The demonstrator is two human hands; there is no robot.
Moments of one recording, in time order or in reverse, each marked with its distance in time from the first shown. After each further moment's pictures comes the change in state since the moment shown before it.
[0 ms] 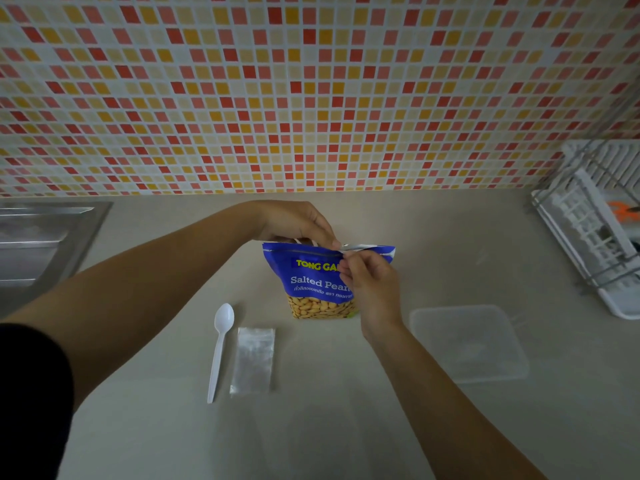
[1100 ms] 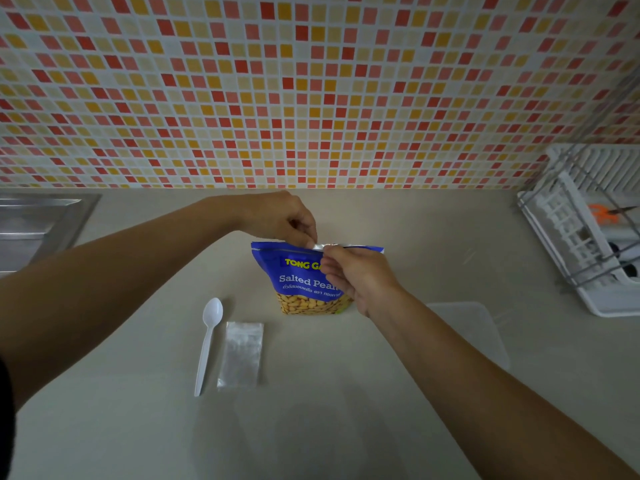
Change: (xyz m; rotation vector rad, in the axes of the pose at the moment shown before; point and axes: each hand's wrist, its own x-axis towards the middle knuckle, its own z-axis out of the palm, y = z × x) left_hand -0.018 -0.005 -0.007 0.650 0.187 0.321; right_hand 0.011 -0.037 0.009 -0.077 -0.124 0.378
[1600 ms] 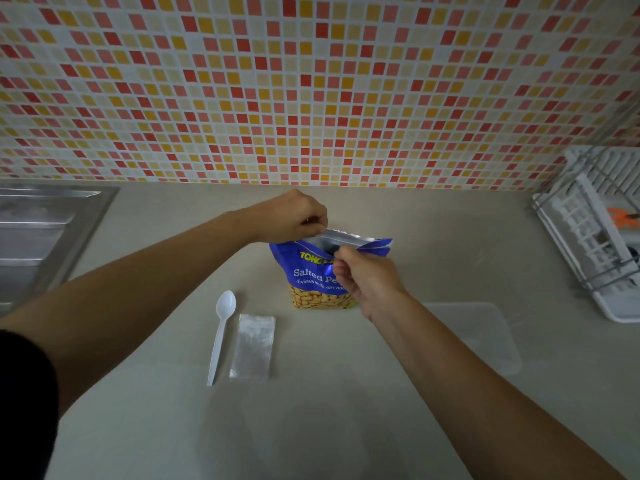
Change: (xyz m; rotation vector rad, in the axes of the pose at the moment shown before) left_hand 0.000 -0.005 0.025 0.208 0.309 0.088; right_hand -0.013 0.010 0.002 -0.023 0.084 -0.009
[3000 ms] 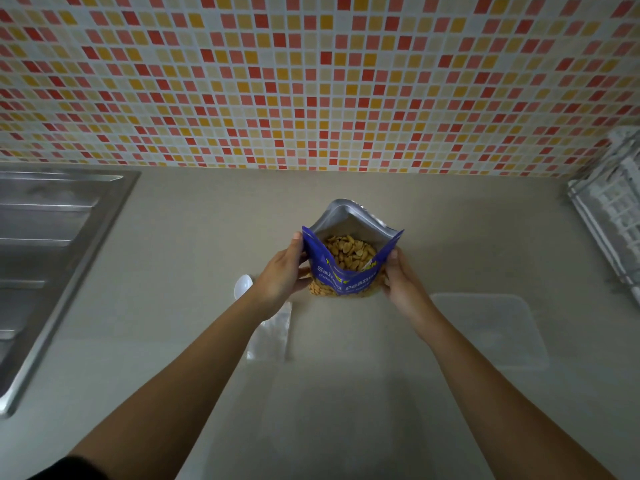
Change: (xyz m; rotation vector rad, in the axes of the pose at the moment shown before) left_hand -0.065 0.033 0.097 -1.340 0.376 -0.755; right_hand 0.073 0.078 -0.055 -0.324 -0.226 -0.389
